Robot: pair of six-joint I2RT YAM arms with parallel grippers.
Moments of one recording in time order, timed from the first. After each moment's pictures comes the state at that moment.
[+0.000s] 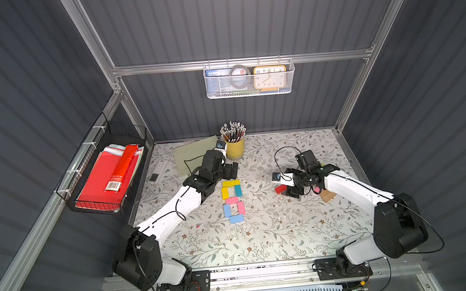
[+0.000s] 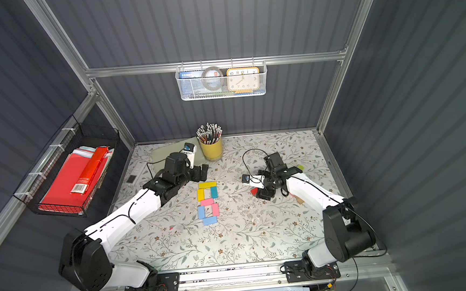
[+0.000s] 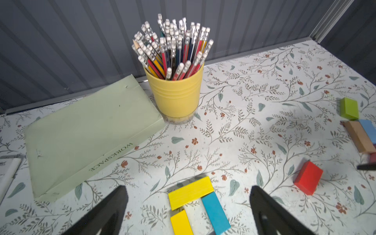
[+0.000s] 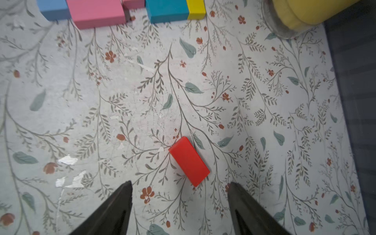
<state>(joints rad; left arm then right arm) -0.53 1.41 1.07 -0.20 -0.17 -0.12 0.39 1.51 1.00 -0.54 -0.29 -1.07</state>
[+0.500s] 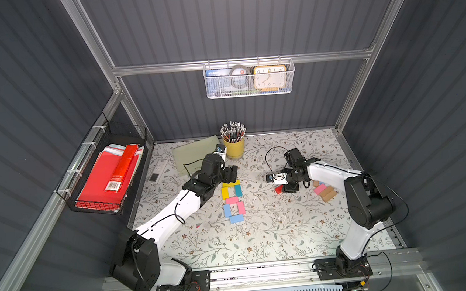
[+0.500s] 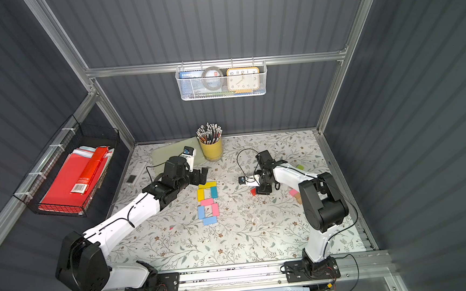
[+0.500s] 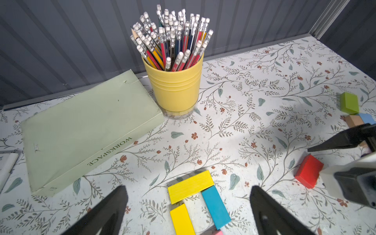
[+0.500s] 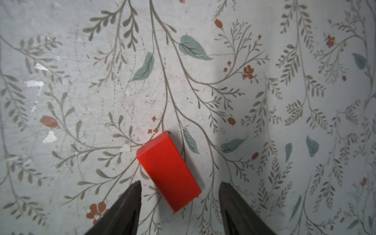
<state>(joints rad) -0.53 1.39 1.02 -0.17 -0.17 -0.12 0.40 1.80 1.15 -0.55 -0.17 -1.19</state>
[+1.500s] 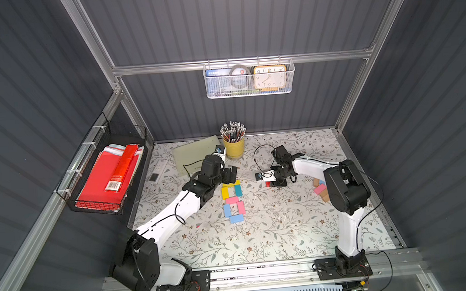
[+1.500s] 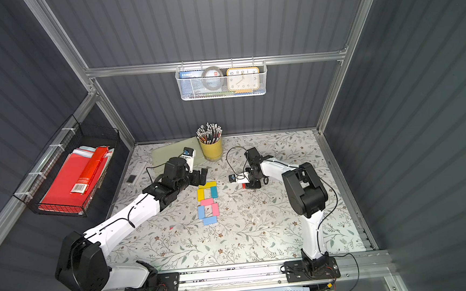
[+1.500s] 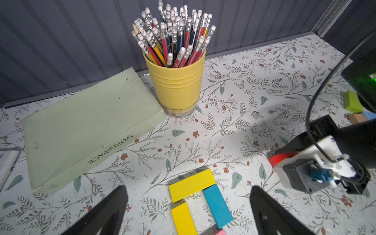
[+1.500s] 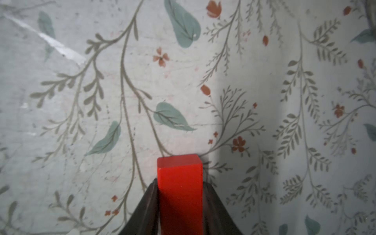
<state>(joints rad) -0.52 1.39 1.00 -0.15 -0.17 -0.11 0.46 2.04 1.39 -0.56 -0.23 -1.23</state>
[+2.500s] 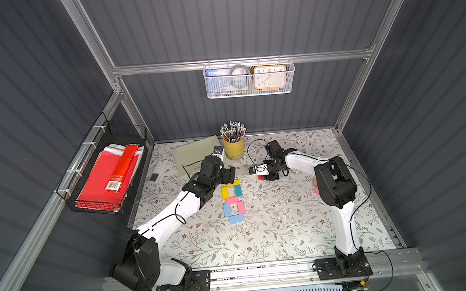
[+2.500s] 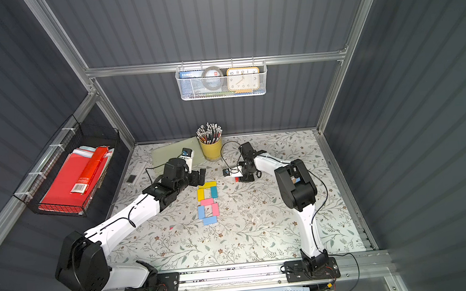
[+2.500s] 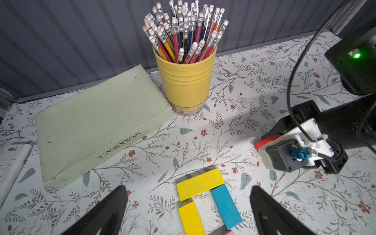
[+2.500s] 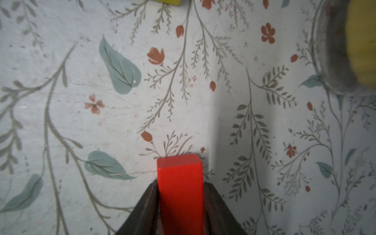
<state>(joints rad) -0.51 1.39 0.98 -0.14 -0.20 -0.11 0.47 2.17 1.57 -0.56 -0.25 -1.25</state>
